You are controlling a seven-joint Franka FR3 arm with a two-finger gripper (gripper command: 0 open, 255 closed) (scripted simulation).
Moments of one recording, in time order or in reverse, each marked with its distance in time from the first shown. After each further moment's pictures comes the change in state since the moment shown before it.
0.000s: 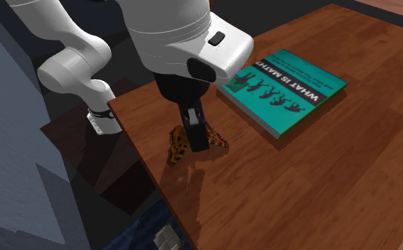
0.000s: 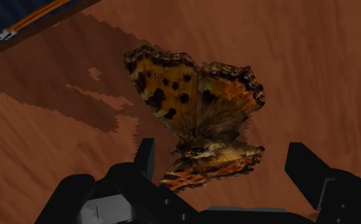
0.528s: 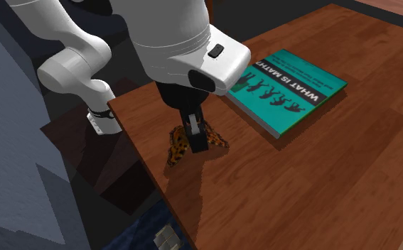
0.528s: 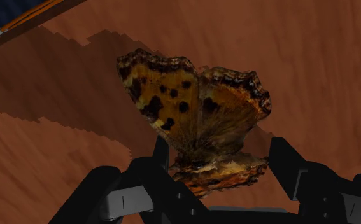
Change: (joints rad) arm 0.000 -0.003 0.000 -0.038 0.001 0.038 -0.003
